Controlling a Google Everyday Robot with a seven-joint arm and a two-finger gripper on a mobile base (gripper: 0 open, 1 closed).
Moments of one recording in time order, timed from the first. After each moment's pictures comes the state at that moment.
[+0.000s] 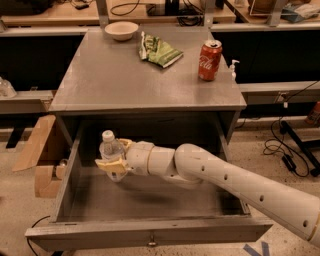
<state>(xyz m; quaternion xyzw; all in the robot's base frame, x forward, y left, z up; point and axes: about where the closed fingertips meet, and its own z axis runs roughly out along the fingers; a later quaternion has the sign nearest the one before) 0.555 0.146 0.709 -0.44 0.61 0.36 0.55</state>
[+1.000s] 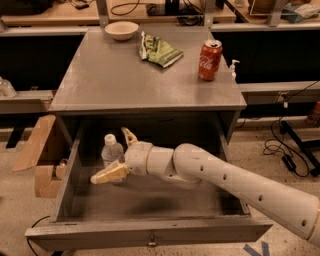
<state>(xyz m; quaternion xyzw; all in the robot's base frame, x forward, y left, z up) 0.553 0.151 0.710 -0.45 0.61 0.37 0.55</state>
